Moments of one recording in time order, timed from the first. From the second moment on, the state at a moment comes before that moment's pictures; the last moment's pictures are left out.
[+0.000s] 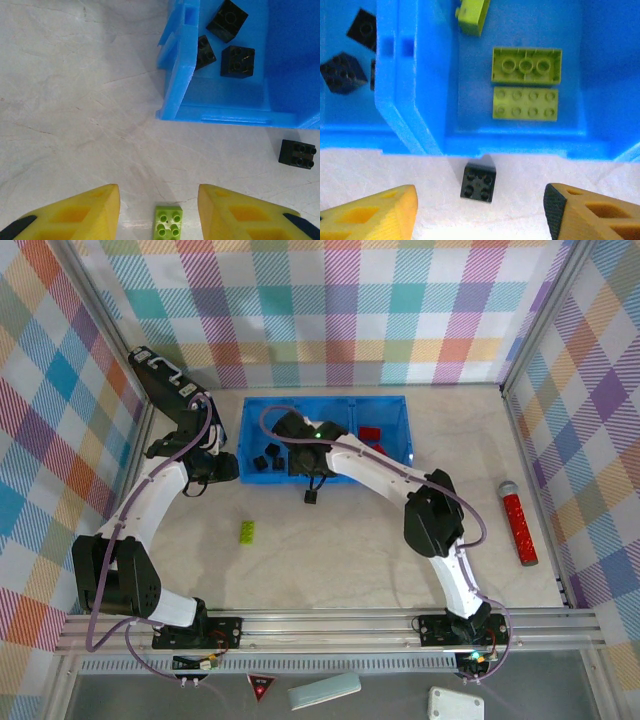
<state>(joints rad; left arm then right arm) -0.10 1.44 1.20 -0.83 0.06 -0.23 0.86 2.13 1.97 -1.01 0.31 0.78</state>
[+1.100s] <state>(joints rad) -0.10 1.44 1.20 -0.83 0.07 -0.23 0.96 2.18 1.56 -0.52 0.44 0.93</state>
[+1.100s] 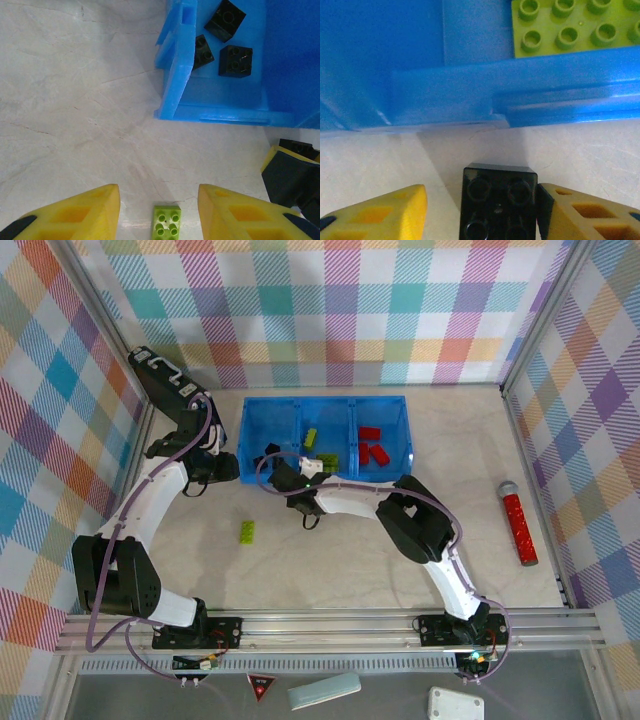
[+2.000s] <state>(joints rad) -0.10 1.44 1.20 -0.83 0.07 -0.23 0.96 2.18 1.57 -0.52 0.47 0.91</state>
